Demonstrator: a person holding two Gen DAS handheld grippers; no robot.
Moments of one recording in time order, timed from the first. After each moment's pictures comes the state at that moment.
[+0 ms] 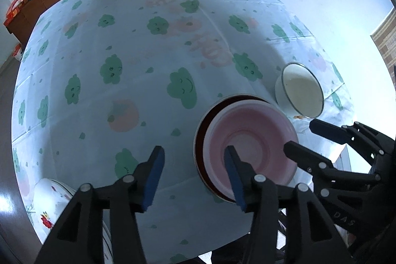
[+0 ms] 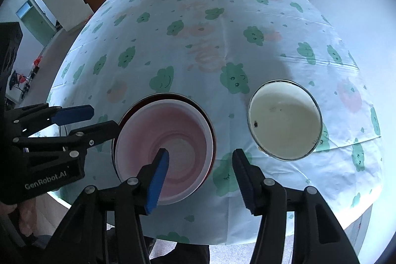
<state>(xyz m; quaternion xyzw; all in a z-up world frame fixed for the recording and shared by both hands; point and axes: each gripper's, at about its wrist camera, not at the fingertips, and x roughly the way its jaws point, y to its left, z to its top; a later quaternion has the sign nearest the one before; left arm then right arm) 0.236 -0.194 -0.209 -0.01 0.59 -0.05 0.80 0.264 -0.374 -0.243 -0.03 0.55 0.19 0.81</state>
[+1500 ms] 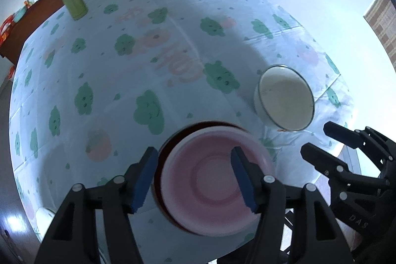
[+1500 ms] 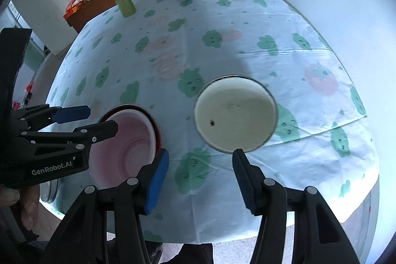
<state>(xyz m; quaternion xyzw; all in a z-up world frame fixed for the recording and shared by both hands) 0.269 -0.253 -0.209 0.04 0.59 -0.08 0.80 0.265 -0.442 -0.241 0.02 0.54 0.14 0.83</state>
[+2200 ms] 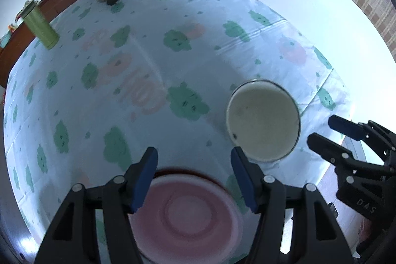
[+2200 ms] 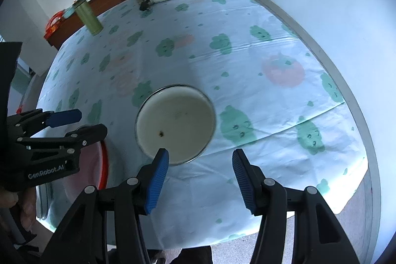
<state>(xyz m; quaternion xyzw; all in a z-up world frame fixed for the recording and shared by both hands) 0.307 -0.311 -0.217 0.09 0.58 -0.12 0.80 0.289 -0.505 -0.250 0.06 0.54 0.08 0.84</state>
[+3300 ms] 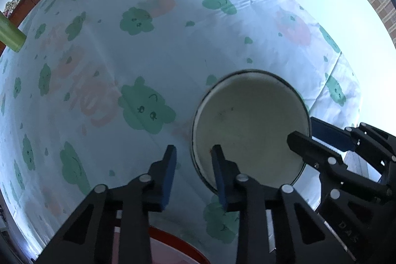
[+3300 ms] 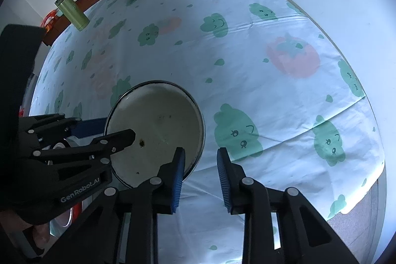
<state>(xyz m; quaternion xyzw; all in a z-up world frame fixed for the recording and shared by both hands) 0.334 -0.357 -0.273 0.10 0.63 -0.14 0.75 0.321 -0.507 -0.292 0.08 0.57 0.09 0.81</state>
